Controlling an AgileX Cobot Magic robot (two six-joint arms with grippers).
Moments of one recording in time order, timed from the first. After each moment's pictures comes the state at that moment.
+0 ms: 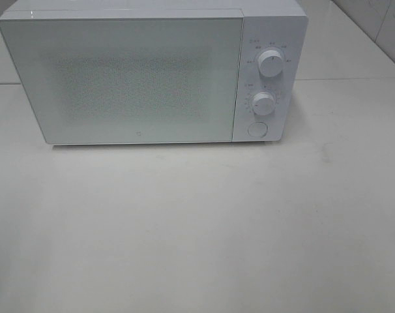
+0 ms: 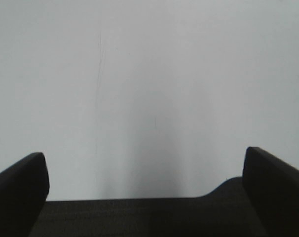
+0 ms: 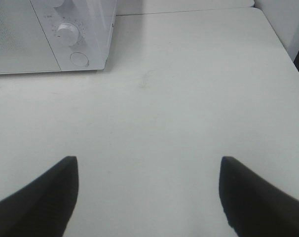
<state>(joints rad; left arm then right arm) -0.03 0.34 -0.52 -0.05 1.09 -0.02 0.03 -0.01 -0.50 -0.01 1.01 0.09</state>
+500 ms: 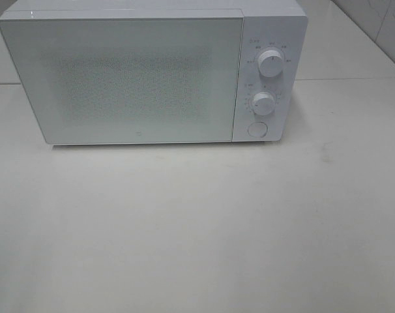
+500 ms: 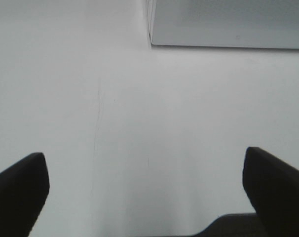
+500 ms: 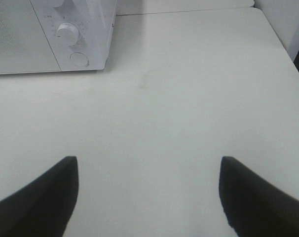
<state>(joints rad) -0.03 0.10 -0.52 -0.07 1.08 -0.01 0.03 -0.01 -0.50 -0.01 1.01 0.09</state>
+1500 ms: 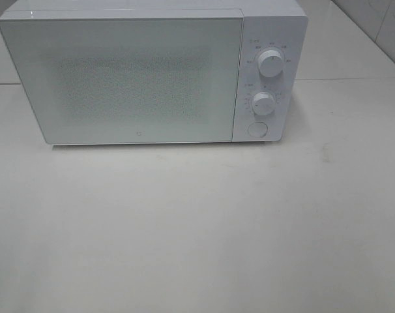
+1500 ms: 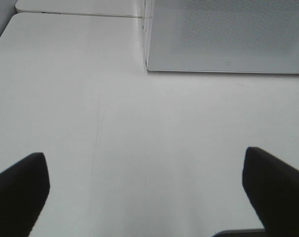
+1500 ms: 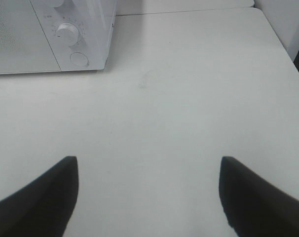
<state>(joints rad) -0.03 0.00 -0.52 -0.08 1.08 -0.01 0.03 -0.01 -0.50 -0.01 1.01 0.09</state>
